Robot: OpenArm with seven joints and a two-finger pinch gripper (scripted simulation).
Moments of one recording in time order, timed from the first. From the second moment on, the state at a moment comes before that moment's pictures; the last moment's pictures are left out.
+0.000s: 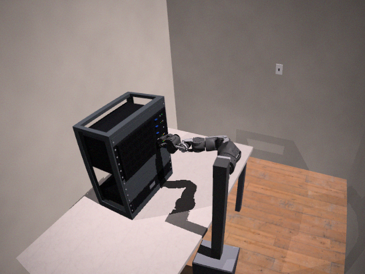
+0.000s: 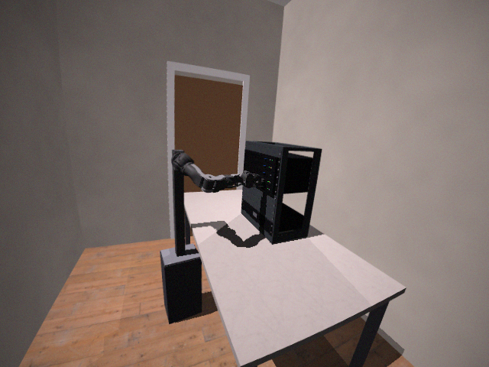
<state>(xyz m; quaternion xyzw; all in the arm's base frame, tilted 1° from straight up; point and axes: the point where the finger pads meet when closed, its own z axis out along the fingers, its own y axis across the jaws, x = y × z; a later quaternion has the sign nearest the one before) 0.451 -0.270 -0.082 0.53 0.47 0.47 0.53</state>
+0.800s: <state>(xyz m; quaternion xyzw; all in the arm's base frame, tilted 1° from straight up) 0.438 -0.268 -0.082 0.53 0.47 0.47 0.53</state>
